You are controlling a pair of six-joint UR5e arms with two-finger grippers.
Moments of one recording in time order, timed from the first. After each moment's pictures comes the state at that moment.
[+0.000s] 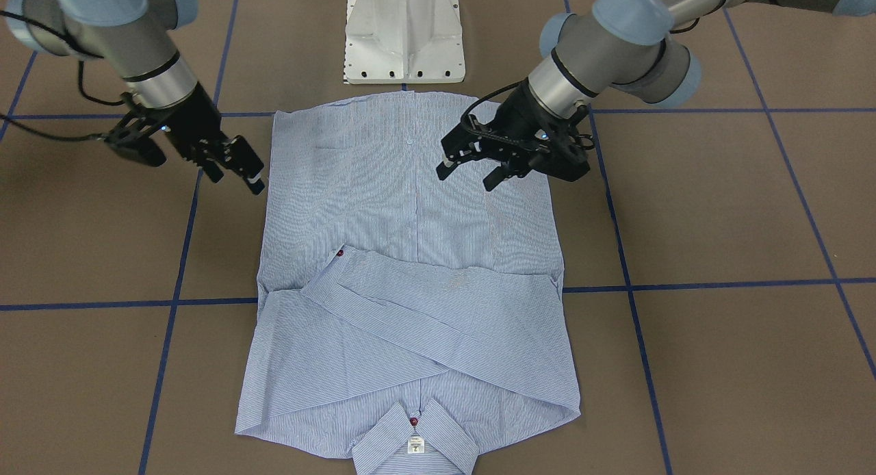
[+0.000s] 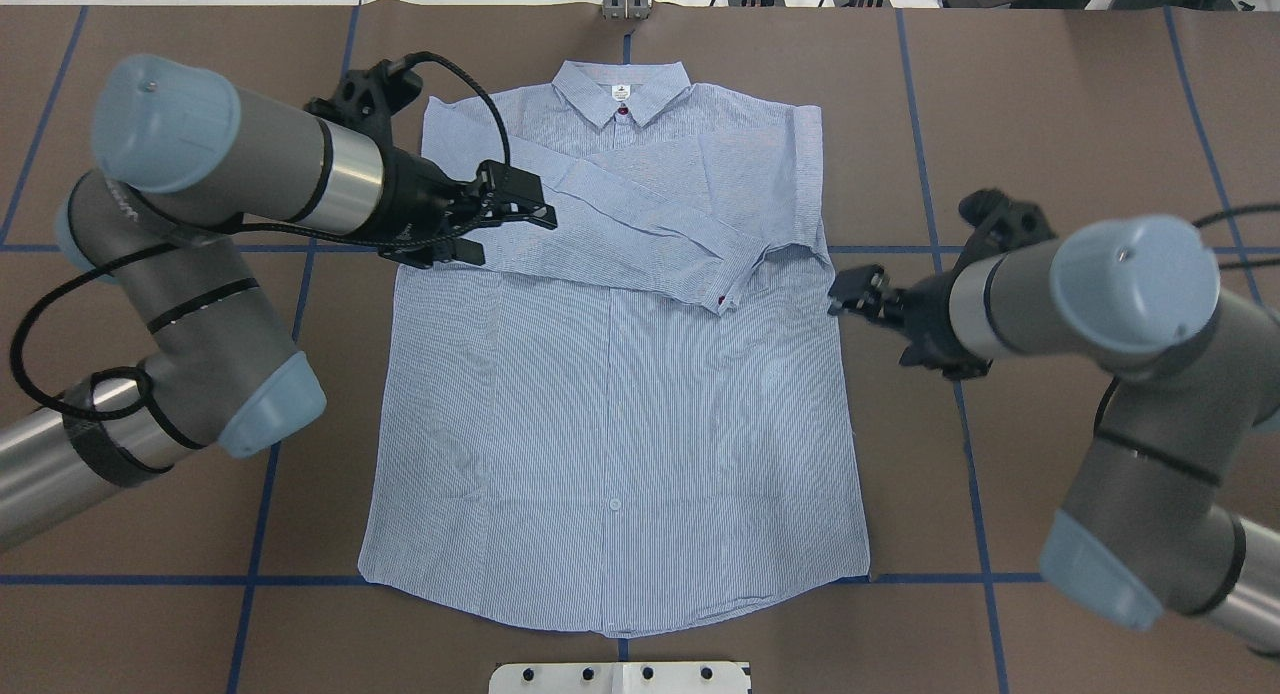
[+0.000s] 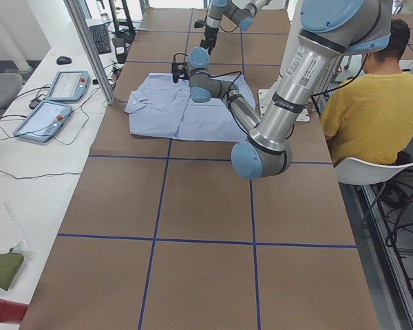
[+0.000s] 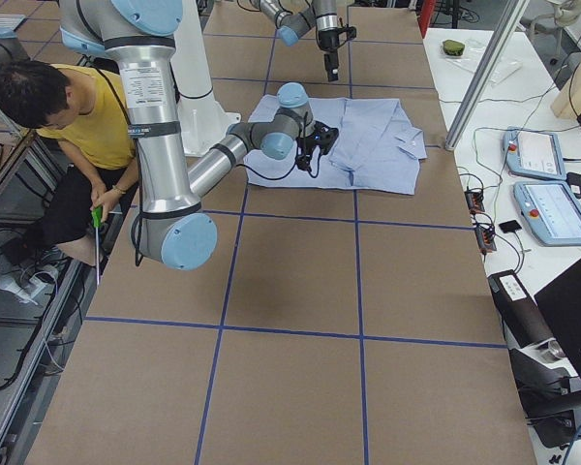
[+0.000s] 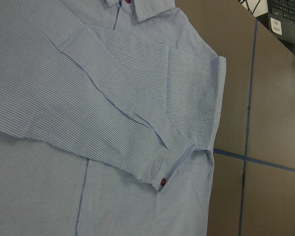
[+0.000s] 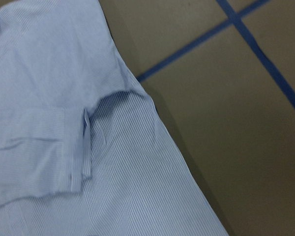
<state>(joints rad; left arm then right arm) -0.75 -2.08 -1.73 -2.27 -2.09 -1.52 0.55 -1.41 2.04 -1.21 1.77 1.79</state>
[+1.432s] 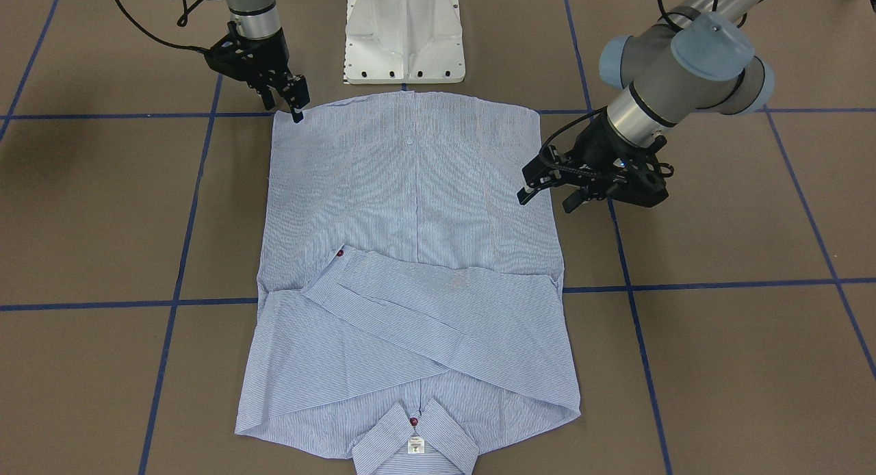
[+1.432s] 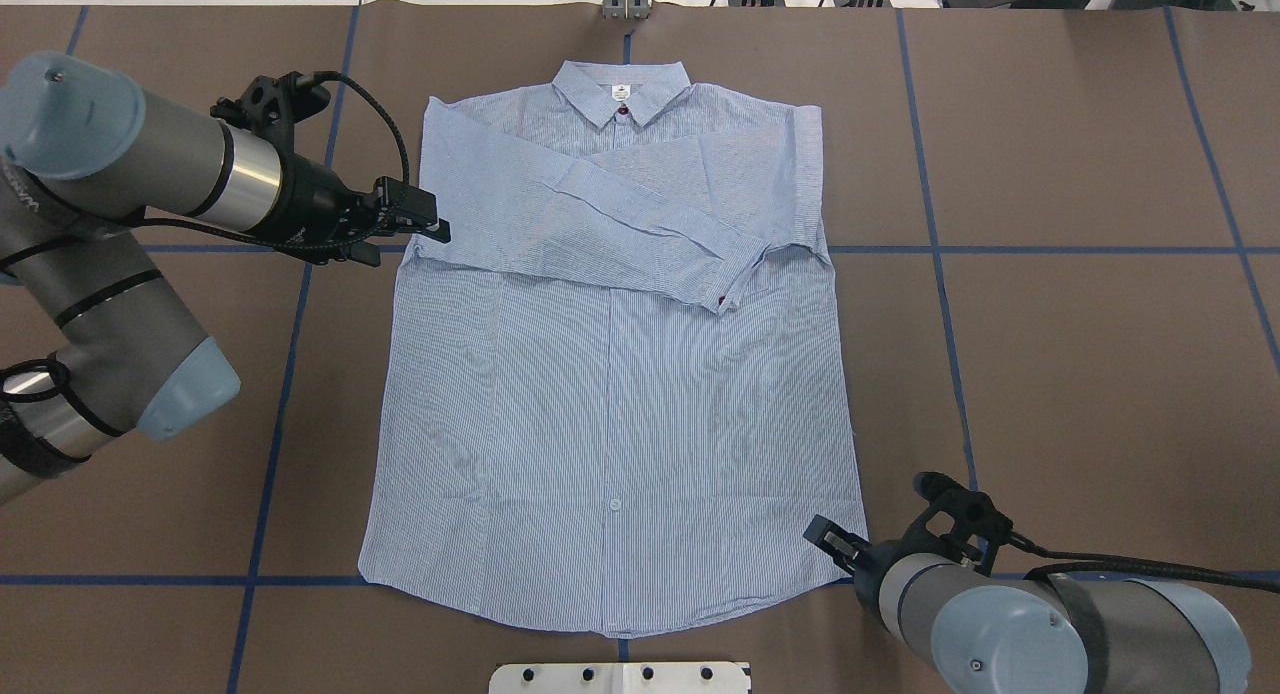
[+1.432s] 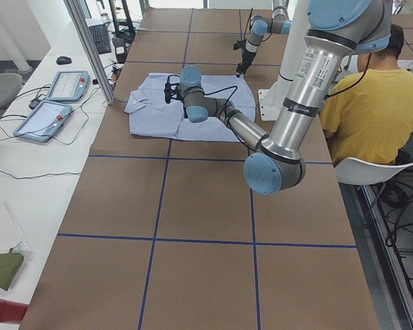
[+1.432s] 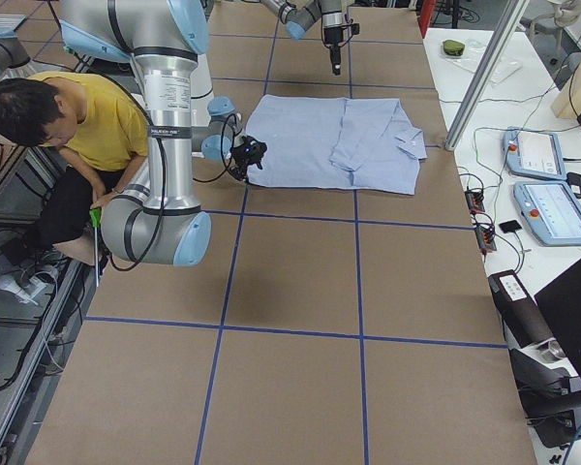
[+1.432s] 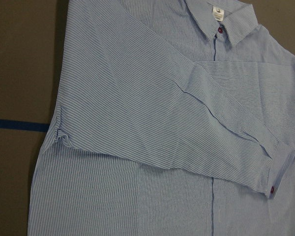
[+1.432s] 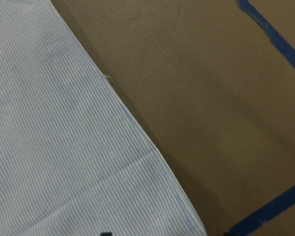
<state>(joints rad) -0.81 -1.96 -1.71 -2.25 -2.16 -1.35 0.07 -1.52 2.11 -1.36 1.37 2.13</state>
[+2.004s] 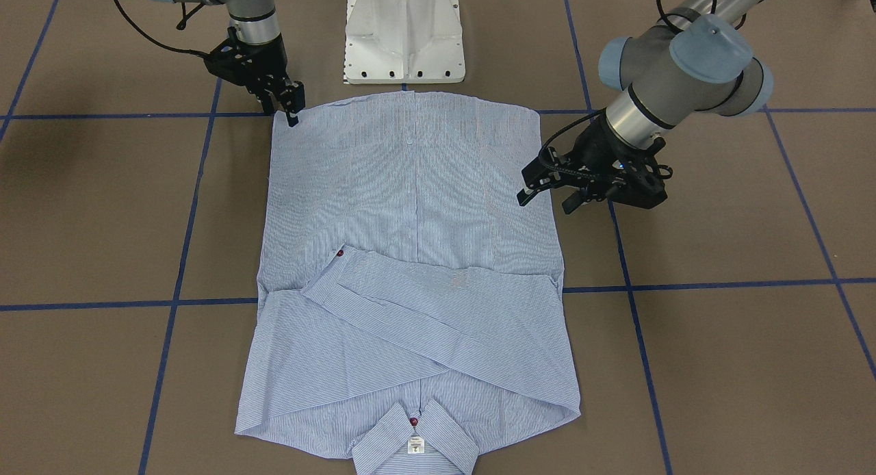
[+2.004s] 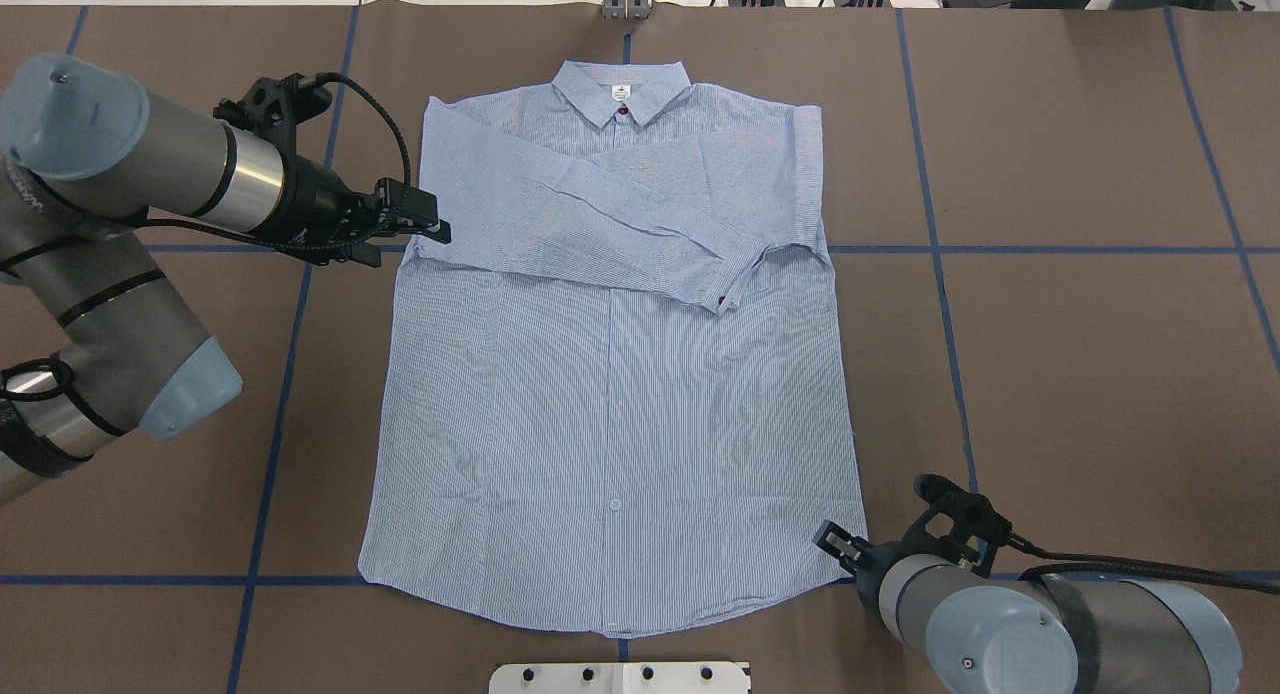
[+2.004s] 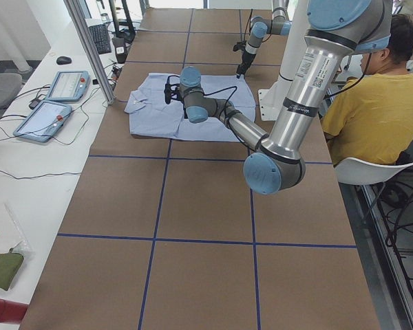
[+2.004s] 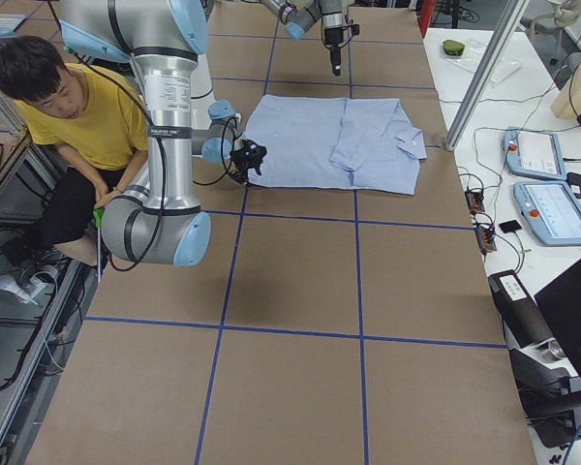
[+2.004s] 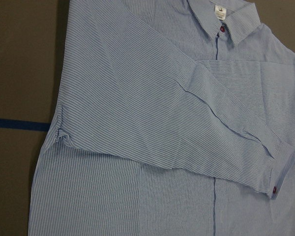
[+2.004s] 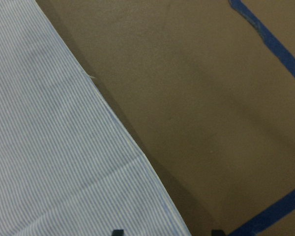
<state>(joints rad) -0.81 -1.97 -1.70 -2.25 -2.16 -1.35 0.07 -1.52 2.09 -1.37 1.37 2.14</state>
